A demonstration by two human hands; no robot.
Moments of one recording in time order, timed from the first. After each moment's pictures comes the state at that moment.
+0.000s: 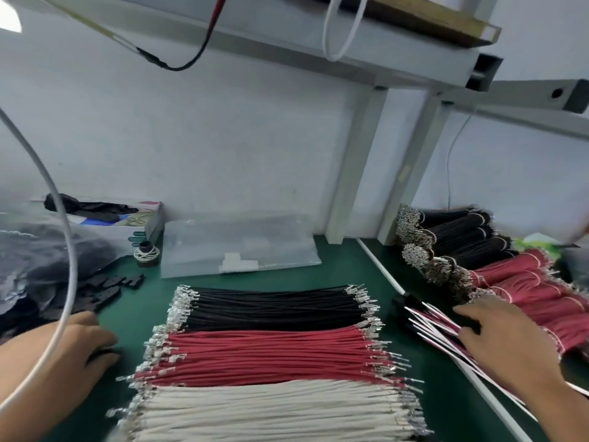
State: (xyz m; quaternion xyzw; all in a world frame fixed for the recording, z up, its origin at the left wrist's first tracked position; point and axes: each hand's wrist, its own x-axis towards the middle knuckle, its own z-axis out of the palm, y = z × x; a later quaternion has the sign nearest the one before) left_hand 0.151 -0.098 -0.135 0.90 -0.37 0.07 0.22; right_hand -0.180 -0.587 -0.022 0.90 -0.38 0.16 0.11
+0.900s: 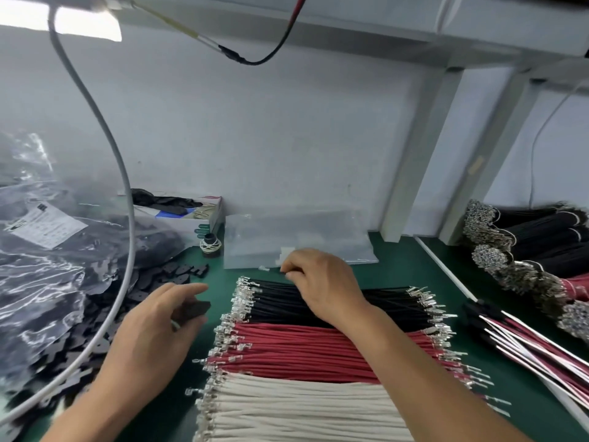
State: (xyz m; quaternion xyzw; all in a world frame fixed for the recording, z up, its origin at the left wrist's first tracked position) left_hand 0.102 -0.133 -0.073 0.87 -0.25 0.17 0.38; right_hand 0.066 -0.397 -0.036 0.97 -0.01 0.19 -0.16
